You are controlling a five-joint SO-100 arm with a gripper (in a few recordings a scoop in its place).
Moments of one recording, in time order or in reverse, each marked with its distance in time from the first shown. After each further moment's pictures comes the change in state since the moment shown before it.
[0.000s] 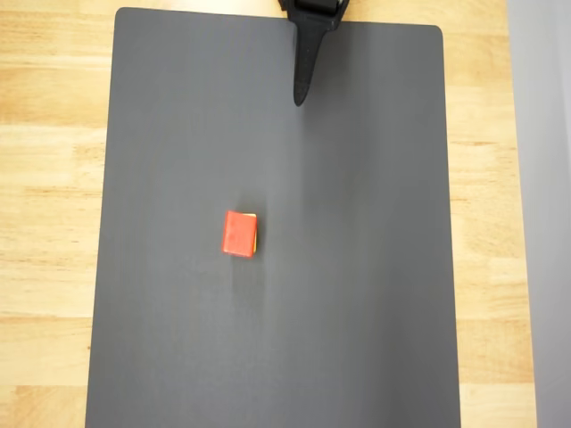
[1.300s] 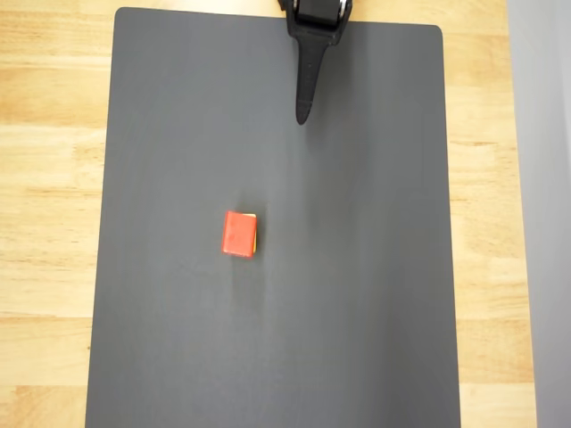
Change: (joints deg) arm -2.7 0.1 3.1 -9.4 1.9
